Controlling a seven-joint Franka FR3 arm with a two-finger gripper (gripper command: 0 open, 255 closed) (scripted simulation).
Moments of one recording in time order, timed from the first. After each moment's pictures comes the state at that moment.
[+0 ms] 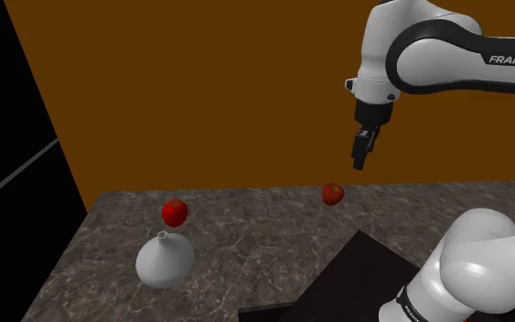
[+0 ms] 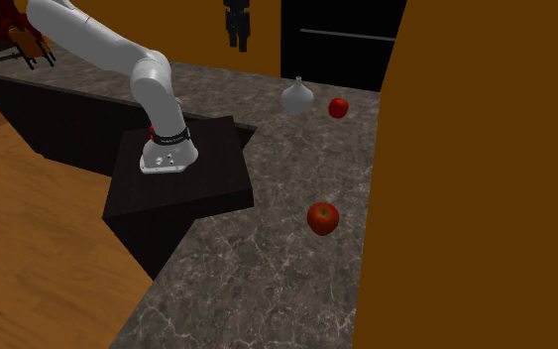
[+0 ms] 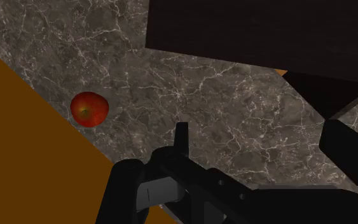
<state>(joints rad) -0.02 -0.80 0.06 -2.43 -0.12 1.52 -0.15</state>
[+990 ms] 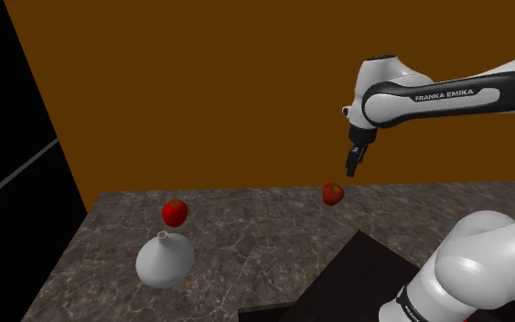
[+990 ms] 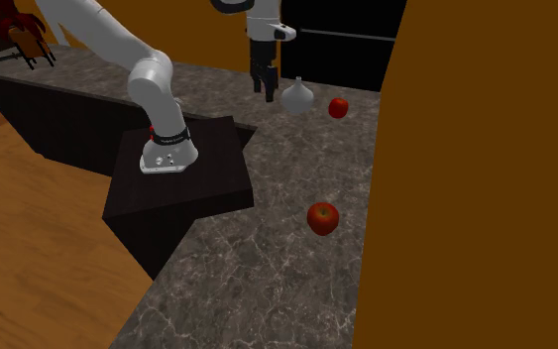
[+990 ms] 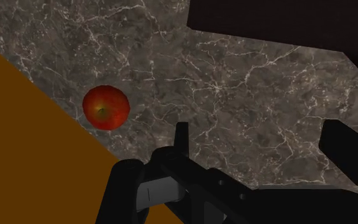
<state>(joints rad) -0.12 -0.60 -0.19 -2.57 -0.28 1.93 -0.34</state>
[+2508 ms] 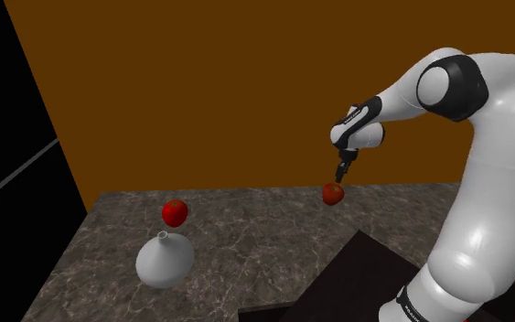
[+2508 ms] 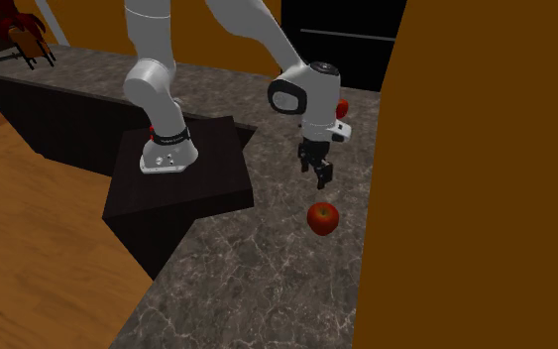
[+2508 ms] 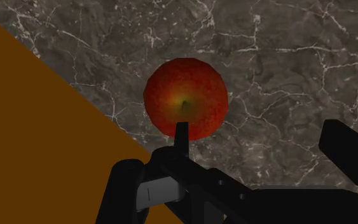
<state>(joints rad) -0.24 0.27 -0.44 -2.21 0.04 2.50 -0.88</state>
